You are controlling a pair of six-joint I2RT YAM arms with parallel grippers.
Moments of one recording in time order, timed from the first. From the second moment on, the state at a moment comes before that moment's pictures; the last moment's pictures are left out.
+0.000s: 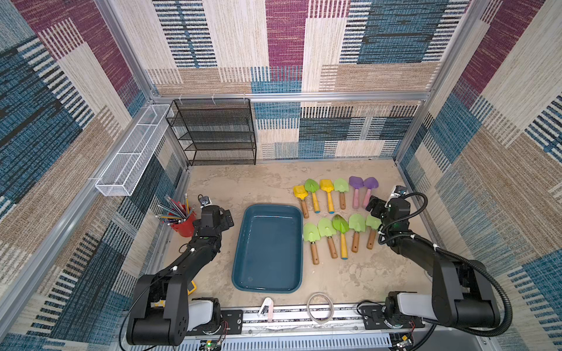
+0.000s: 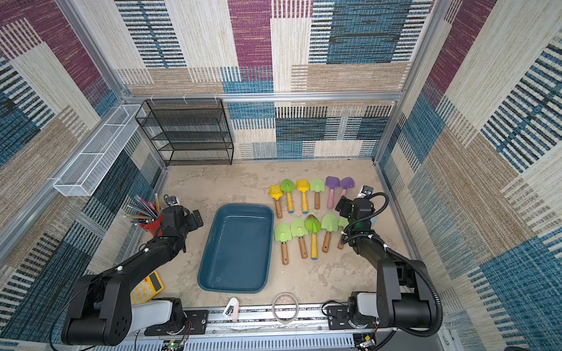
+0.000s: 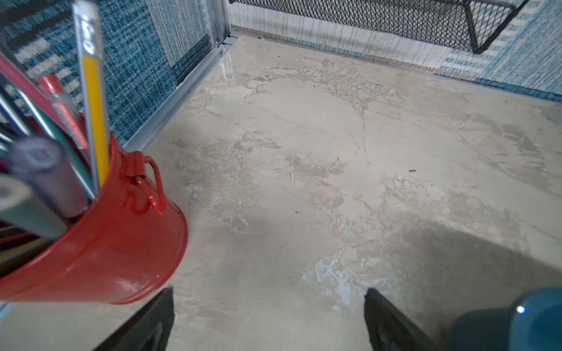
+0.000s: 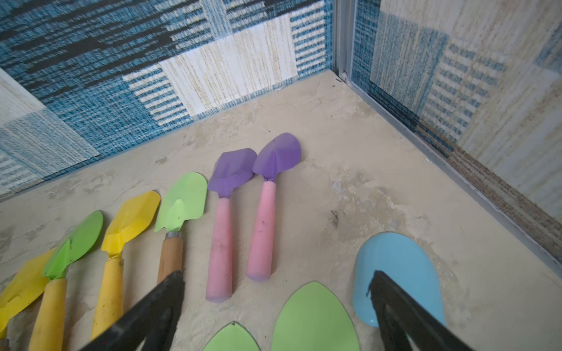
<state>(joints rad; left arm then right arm) -0.02 1.30 0.50 0.18 -0.28 -0.22 -0.04 1.32 0.49 0.45 0.15 0.29</state>
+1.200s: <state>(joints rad) 0.11 1.55 0.42 0.77 0.26 -0.02 -0.05 1.52 0.19 1.21 -0.03 0.07</state>
